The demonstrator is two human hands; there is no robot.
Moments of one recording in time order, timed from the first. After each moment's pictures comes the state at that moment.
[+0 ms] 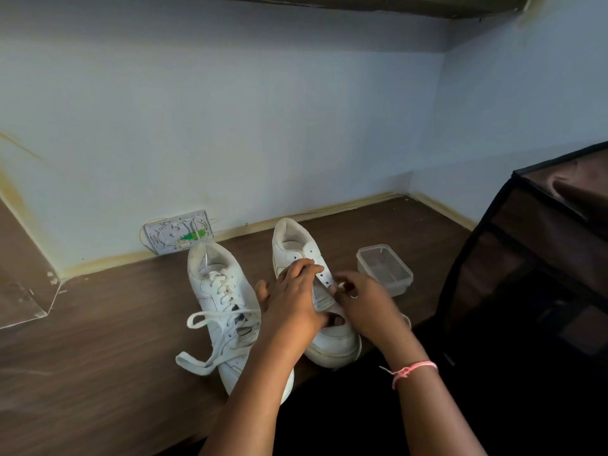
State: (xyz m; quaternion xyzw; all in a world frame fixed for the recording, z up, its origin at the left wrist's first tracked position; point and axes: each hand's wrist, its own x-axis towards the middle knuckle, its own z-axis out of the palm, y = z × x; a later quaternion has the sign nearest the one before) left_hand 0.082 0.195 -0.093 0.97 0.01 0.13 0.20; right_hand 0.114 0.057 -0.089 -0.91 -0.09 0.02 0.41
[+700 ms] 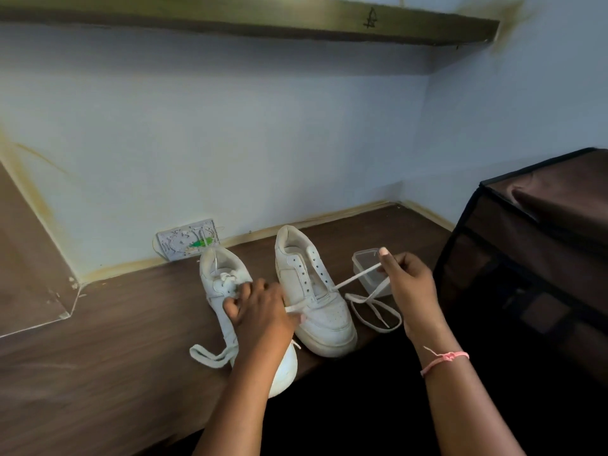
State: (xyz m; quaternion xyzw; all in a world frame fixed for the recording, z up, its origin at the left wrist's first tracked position) left_hand 0.049 0.219 -0.091 0.97 0.15 0.14 0.12; right_hand 0.097 0.014 -0.056 -0.73 0.06 -0.11 0.67
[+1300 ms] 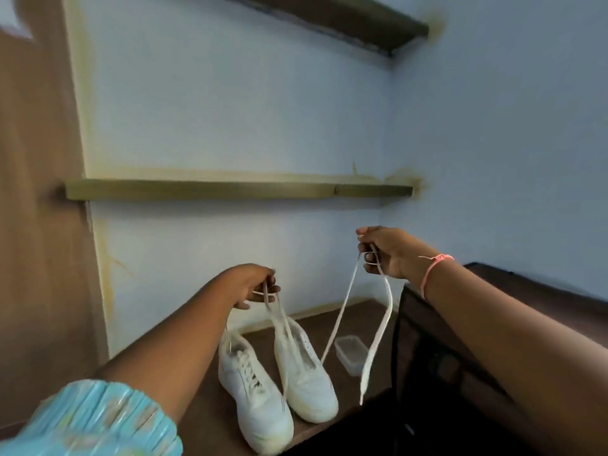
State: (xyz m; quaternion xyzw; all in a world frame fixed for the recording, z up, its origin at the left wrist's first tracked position) left_hand 0.016 0.260 0.149 0.80 0.16 -0.09 0.58; right_hand 0.024 0.007 0.205 -0.72 -0.01 0.02 0.69
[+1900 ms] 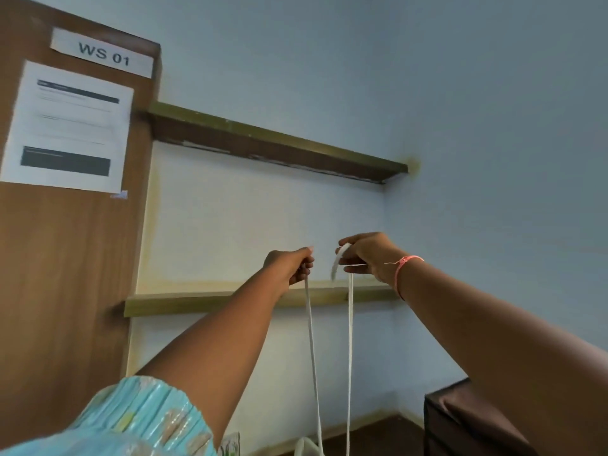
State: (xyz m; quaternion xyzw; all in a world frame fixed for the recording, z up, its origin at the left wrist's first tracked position) left_hand -0.045 0.224 0.354 0.69 -0.04 0.22 0.69; right_hand -0.045 0.055 0.379 -0.71 -0.14 -0.15 0.67
